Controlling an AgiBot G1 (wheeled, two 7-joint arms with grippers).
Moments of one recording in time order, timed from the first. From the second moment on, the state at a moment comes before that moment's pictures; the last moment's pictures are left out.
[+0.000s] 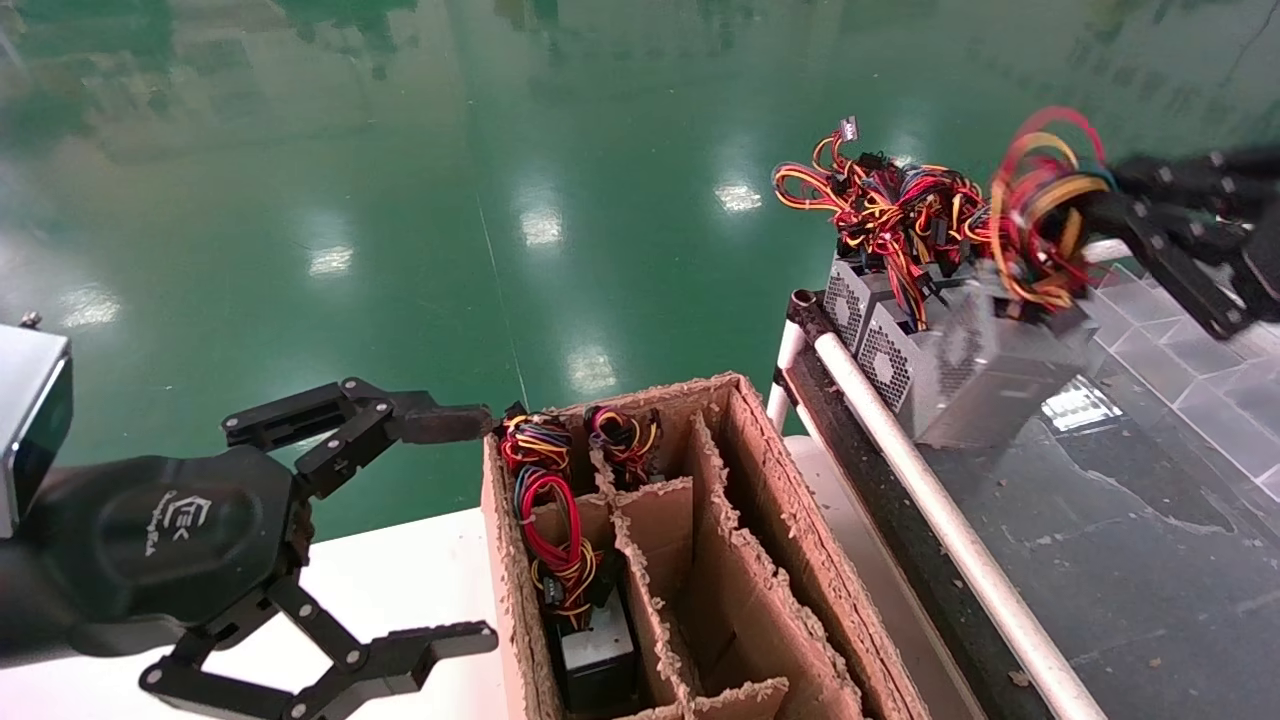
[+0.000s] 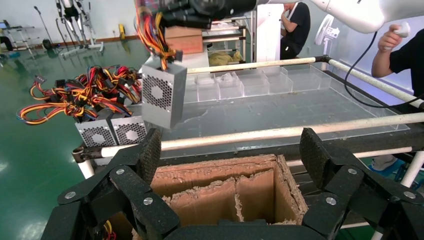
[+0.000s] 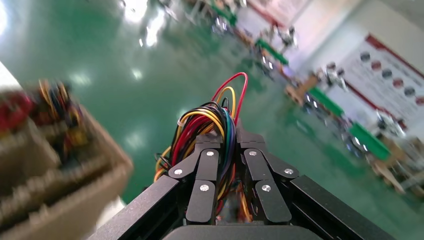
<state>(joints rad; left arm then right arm) -1.09 0.59 0.34 -1.27 0.69 1.47 -0.16 1.16 -0.51 -0.11 1.08 -0.96 -1.22 -0.15</state>
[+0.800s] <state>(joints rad) -1.09 0.59 0.34 -1.27 0.69 1.47 -0.16 1.13 -0.51 -0.13 0.88 -1.01 -1.29 -0.26</state>
